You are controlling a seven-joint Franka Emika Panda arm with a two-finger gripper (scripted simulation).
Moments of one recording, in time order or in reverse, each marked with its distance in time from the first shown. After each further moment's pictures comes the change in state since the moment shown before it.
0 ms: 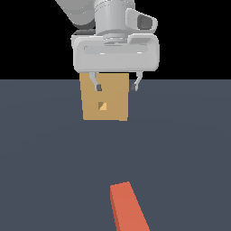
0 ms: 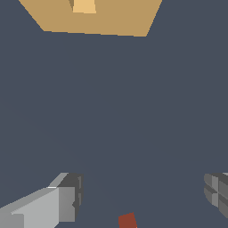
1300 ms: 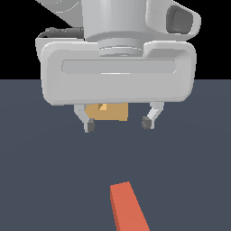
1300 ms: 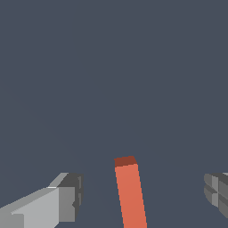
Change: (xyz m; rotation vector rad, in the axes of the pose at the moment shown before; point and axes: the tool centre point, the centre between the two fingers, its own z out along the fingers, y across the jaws) arm -0.137 0.006 0.046 0.008 -0.003 -0.113
